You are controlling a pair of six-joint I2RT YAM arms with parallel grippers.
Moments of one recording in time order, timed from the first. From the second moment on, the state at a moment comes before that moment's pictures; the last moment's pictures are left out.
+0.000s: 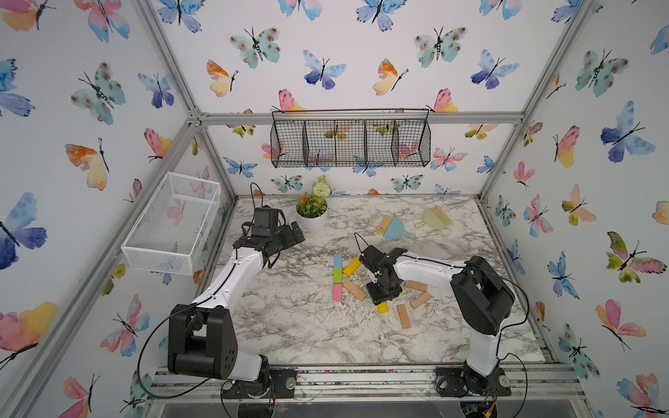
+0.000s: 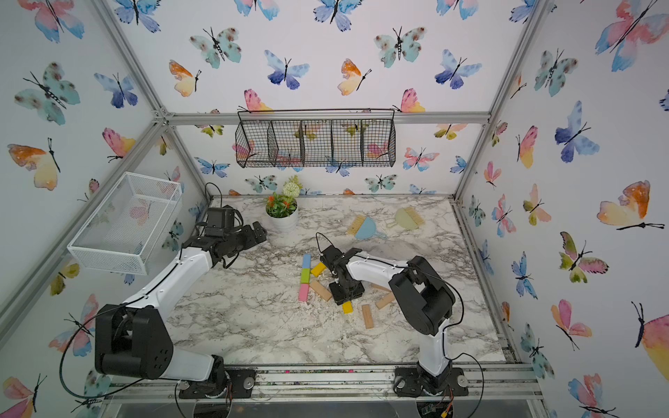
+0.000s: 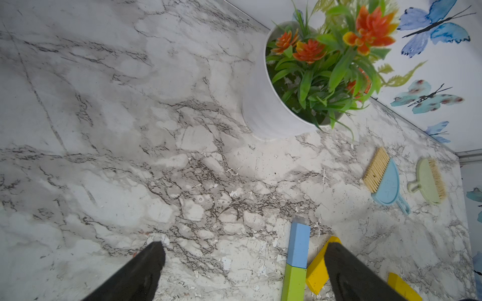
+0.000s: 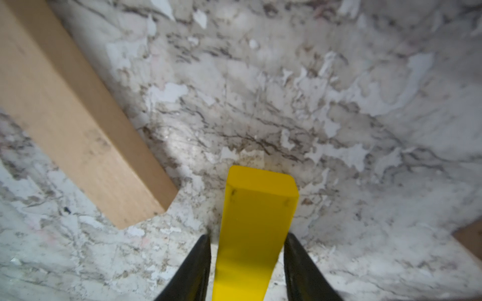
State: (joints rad) left arm -0.15 1.44 1.10 -0.44 0.08 -0.52; right arm 0.82 1.91 1.25 -0.85 -0.03 0.37
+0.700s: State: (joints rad) left arm -0.15 1.44 1.10 -0.45 0.08 -0.52; right arm 0.74 1.91 1.50 -0.90 0.03 0.45
